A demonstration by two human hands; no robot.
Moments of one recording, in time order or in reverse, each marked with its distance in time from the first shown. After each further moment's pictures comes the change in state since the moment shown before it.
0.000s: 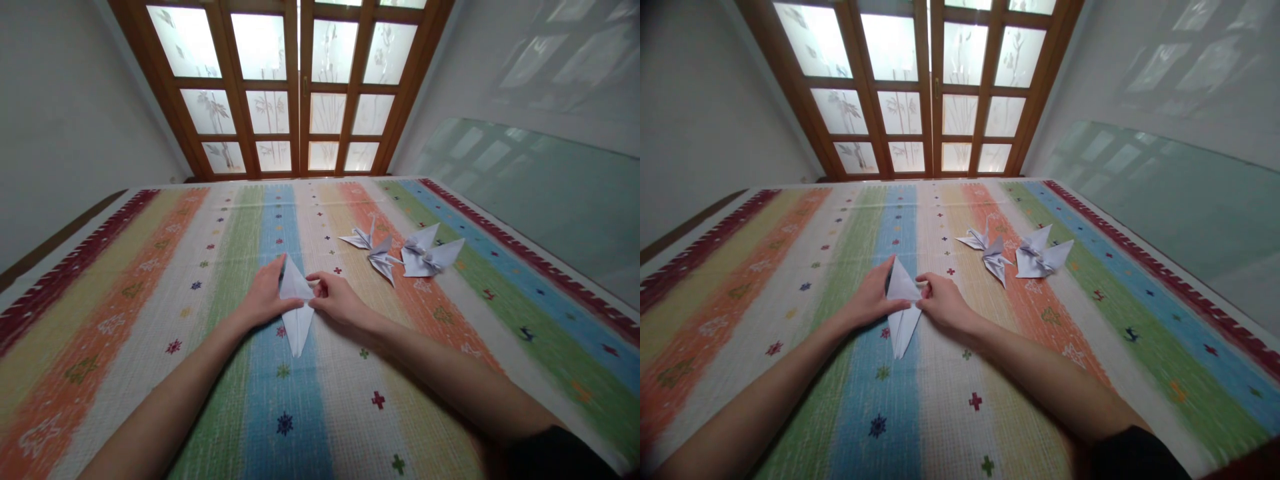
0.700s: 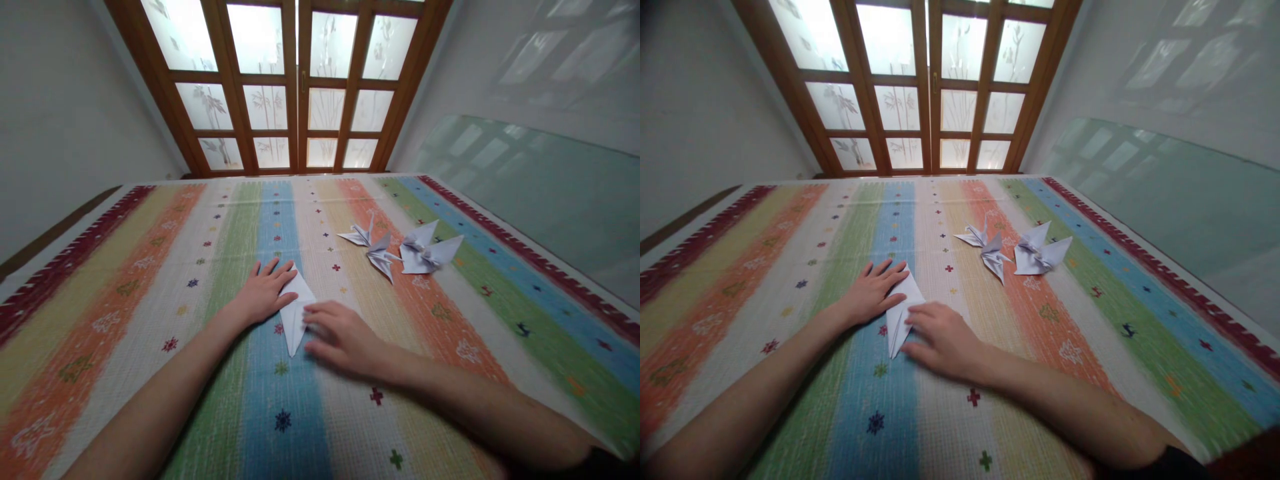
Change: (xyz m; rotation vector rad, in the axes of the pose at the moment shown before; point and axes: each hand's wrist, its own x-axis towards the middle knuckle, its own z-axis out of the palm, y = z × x) left_hand 0.002 0.008 -0.010 0.396 -0.262 0.102; right_hand -0.063 -0.003 -0.001 -0.187 -0.106 -0.433
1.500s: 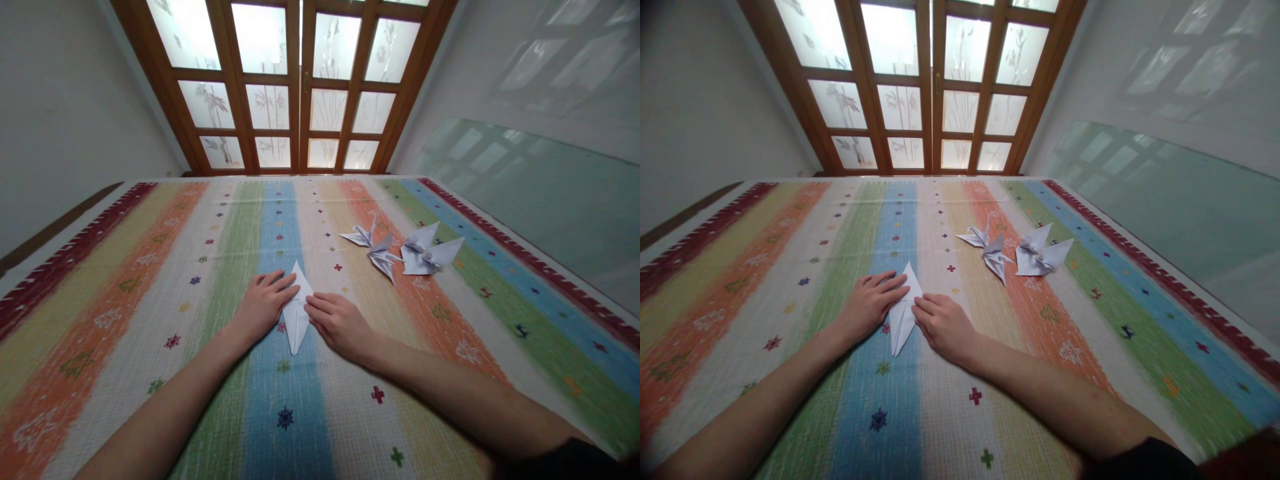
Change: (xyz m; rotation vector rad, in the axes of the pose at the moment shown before) left_hand -0.024 0.010 0.015 0.056 0.260 0.086; right_hand 0.007 0.025 0.021 -0.429 0.045 -0.108
